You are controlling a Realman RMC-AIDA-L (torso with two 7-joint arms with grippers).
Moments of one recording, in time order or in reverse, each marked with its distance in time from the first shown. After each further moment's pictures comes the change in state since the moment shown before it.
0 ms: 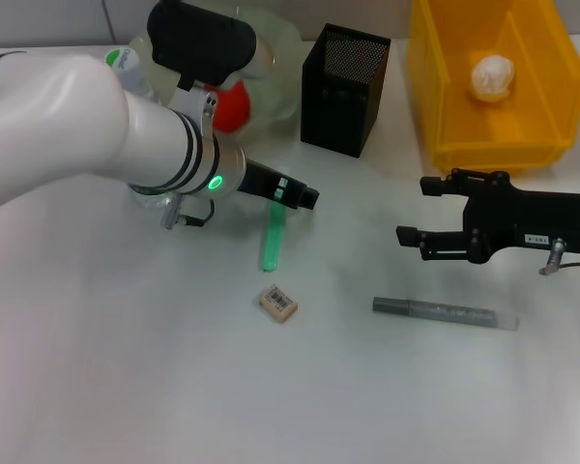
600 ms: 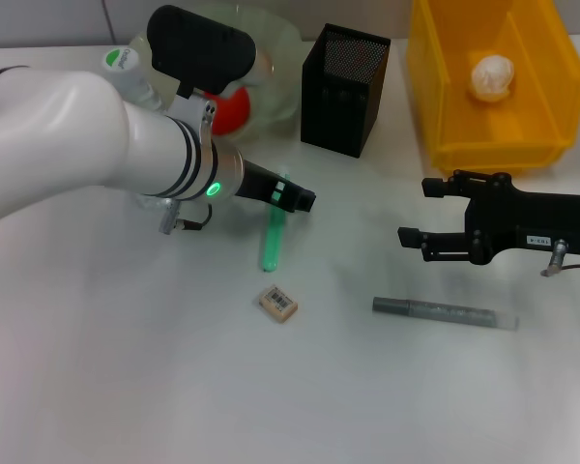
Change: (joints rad) left arm 0.016 0.000 0.027 -0.002 0.007 -0.038 0.007; right arm -0.004 -0.001 0.000 -0.001 0.000 -0.002 0.007
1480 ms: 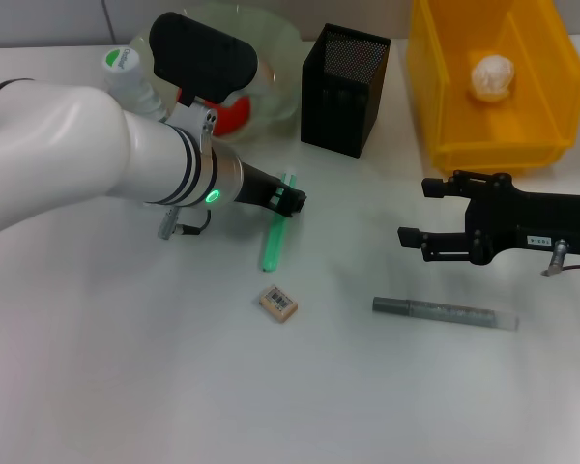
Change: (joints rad) left arm 0.012 0.000 0.028 -0.002 0.003 -0.030 0.012; right arm -0.002 0.000 0.000 -0.003 0.001 -0.006 0.010
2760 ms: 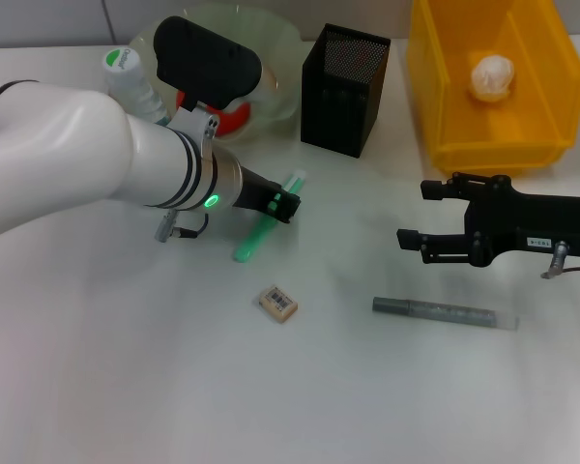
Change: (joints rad) left arm 0.002 0.000 0.011 0.007 0.024 0.015 0.000; right arm -0.001 0.000 0.000 0.000 0.000 -0.011 0.009
